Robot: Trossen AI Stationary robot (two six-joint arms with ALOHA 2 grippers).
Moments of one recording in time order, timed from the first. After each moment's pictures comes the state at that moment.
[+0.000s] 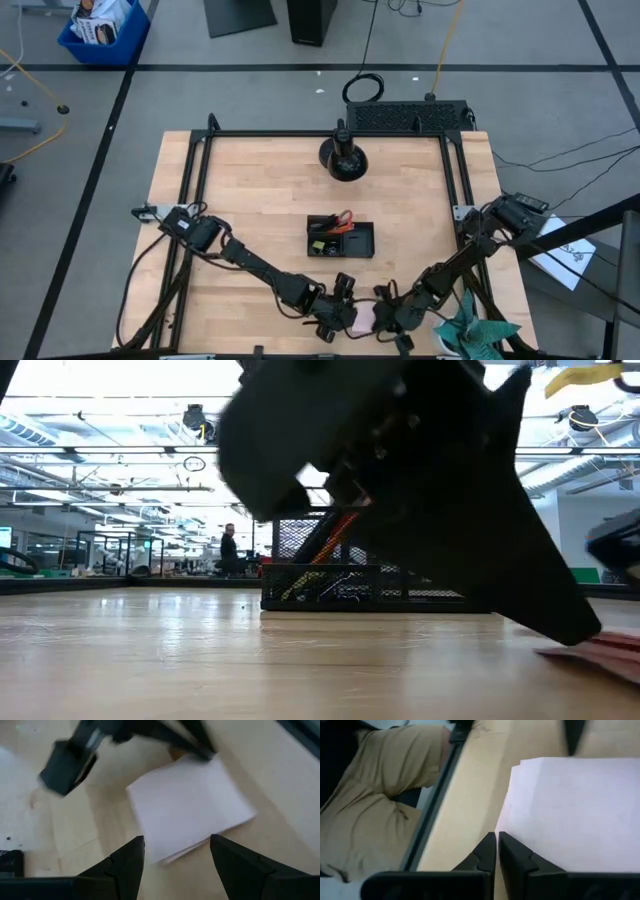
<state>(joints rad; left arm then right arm) -0.49 2.32 1.71 -0.23 -0.24 0.10 0.79 1.85 0.73 0.40 0.10 0.61</state>
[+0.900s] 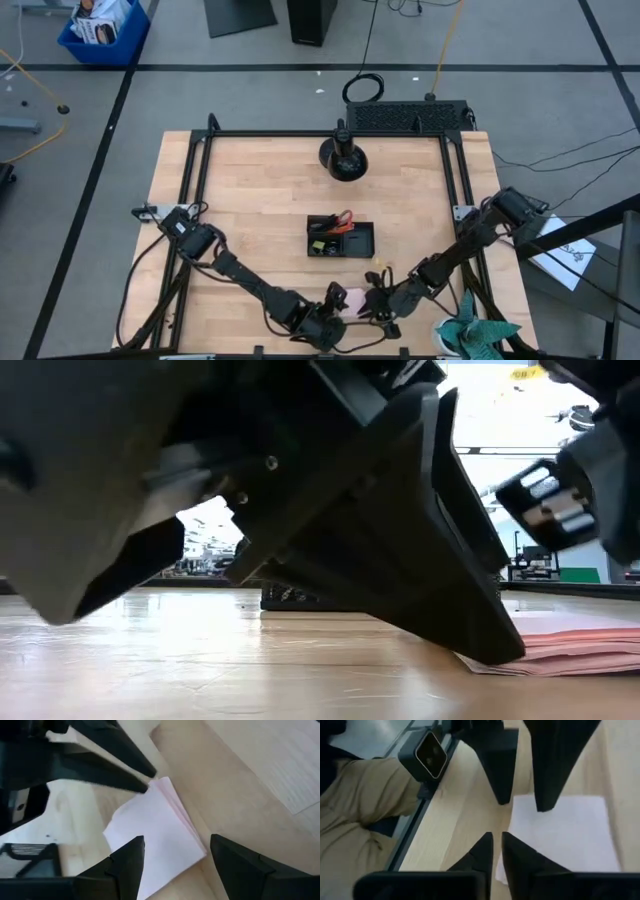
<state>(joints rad) -0.59 2.32 1.71 -0.31 -0.45 0.21 0.69 1.78 0.72 0.44 0.18 0.48</state>
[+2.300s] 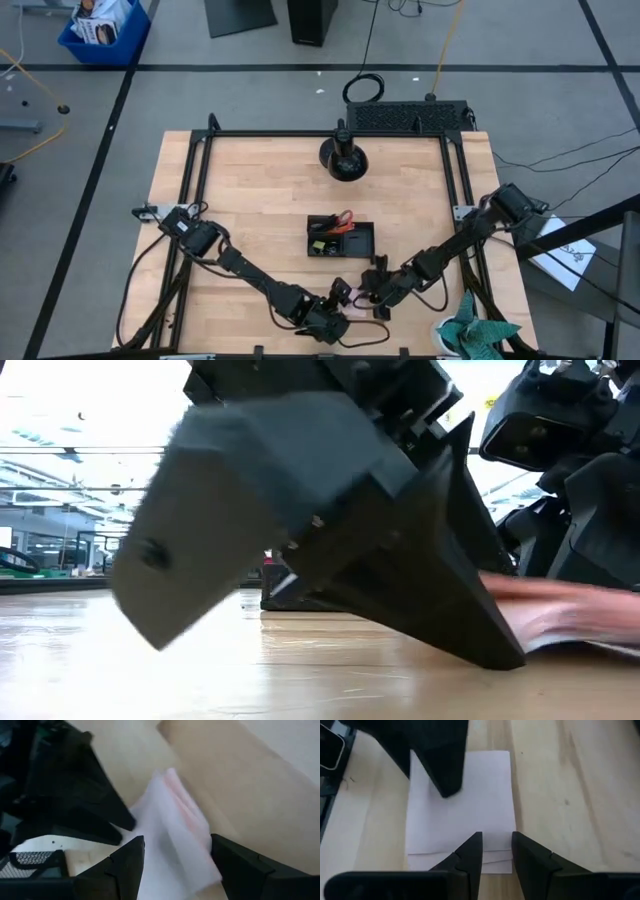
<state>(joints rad) -0.54 2.35 1.70 -0.31 -0.44 0.30 0.61 1.77 0.73 0.18 0.22 0.64</state>
